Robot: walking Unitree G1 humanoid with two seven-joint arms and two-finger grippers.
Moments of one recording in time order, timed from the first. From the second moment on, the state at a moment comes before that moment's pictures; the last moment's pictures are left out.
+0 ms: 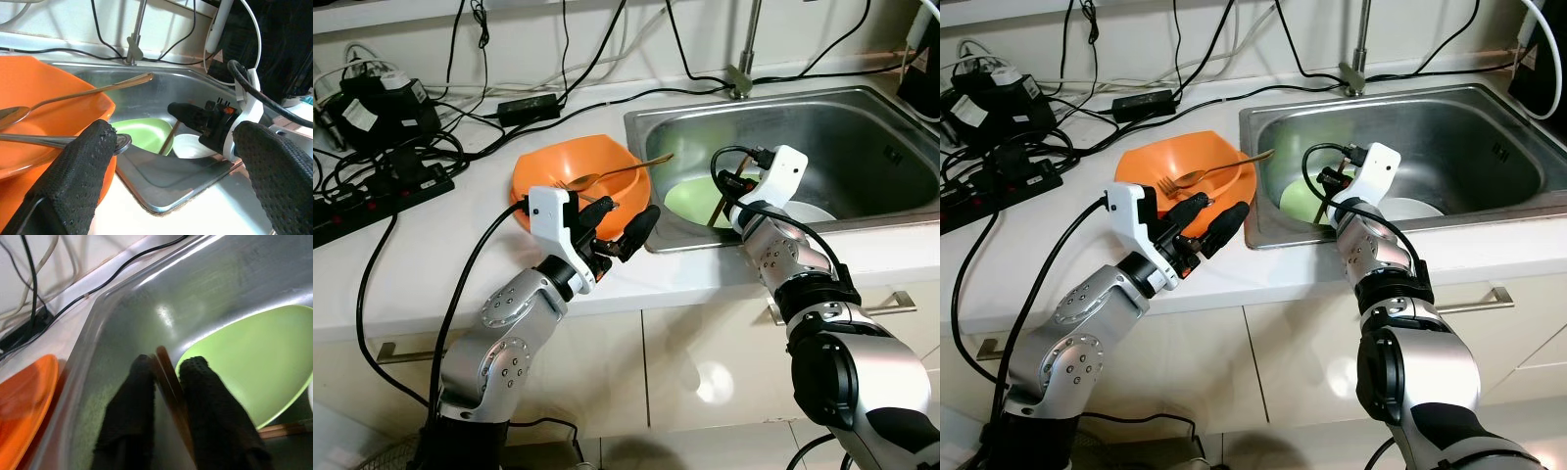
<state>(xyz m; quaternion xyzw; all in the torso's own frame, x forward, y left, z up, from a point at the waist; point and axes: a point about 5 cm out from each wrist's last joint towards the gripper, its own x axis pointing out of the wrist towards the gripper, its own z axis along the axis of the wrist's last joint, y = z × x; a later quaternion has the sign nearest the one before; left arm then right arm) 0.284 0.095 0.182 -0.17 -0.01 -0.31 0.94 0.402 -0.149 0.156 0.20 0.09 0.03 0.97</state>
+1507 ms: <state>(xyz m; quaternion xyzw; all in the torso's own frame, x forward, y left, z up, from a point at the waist) 0.293 0.104 0.176 -0.16 -0.02 -0.24 0.96 0.396 -0.119 0.183 0.00 -0.02 0.19 0.98</state>
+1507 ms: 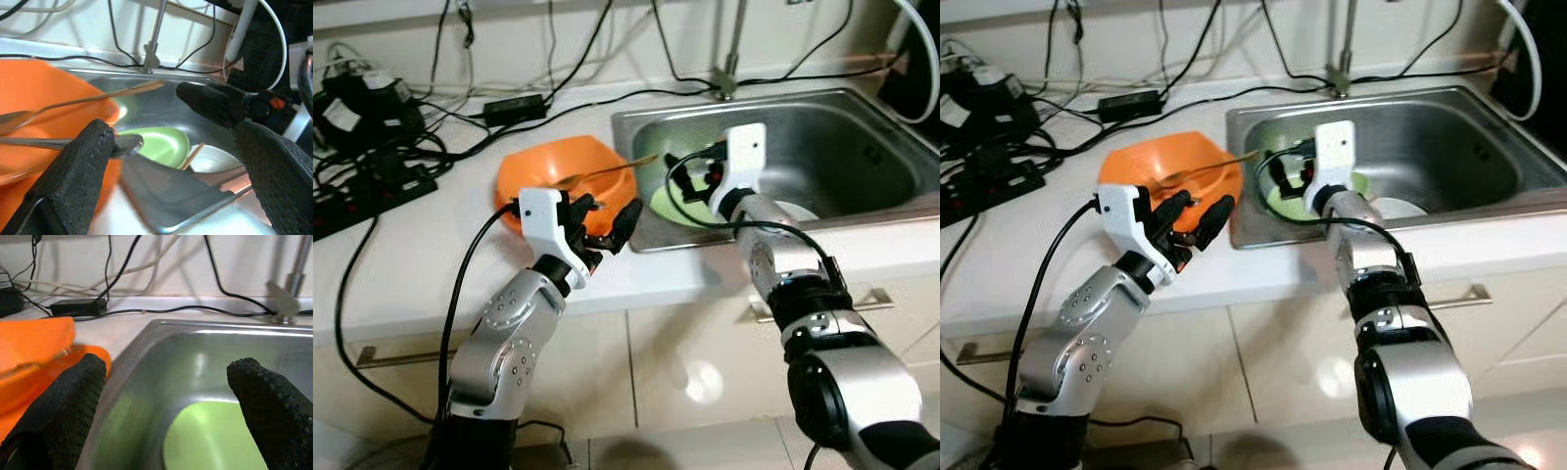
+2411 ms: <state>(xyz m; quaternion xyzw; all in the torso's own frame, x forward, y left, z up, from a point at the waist) 0.299 0.122 0.187 -0.16 -0.07 -0.18 0.97 0.379 -0.111 0.197 0.04 -0.08 0.24 0.97</state>
